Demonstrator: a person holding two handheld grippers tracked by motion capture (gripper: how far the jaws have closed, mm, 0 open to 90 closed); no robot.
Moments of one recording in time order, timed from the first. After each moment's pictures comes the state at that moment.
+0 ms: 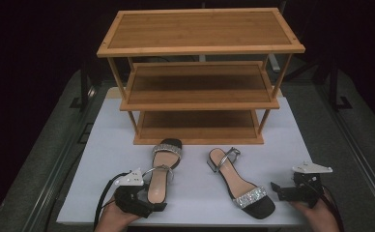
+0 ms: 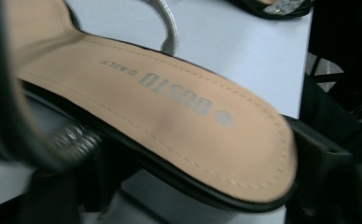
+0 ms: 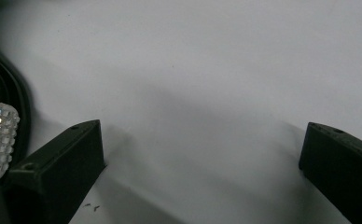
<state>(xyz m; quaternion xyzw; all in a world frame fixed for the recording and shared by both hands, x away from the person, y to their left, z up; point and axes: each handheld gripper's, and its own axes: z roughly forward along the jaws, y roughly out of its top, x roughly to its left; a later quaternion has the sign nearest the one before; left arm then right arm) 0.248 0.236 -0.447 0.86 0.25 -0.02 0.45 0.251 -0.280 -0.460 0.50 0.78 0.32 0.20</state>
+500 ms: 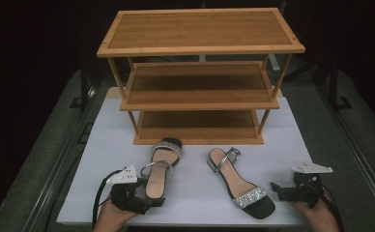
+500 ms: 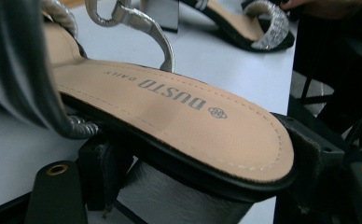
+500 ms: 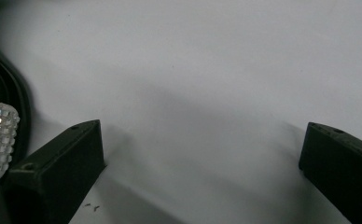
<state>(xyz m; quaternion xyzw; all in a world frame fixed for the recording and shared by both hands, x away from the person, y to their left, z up) 0.249 0.244 -0.434 0.83 0.25 -0.02 0.50 0.251 -0.280 -0.460 0.50 0.78 0.32 0.20</state>
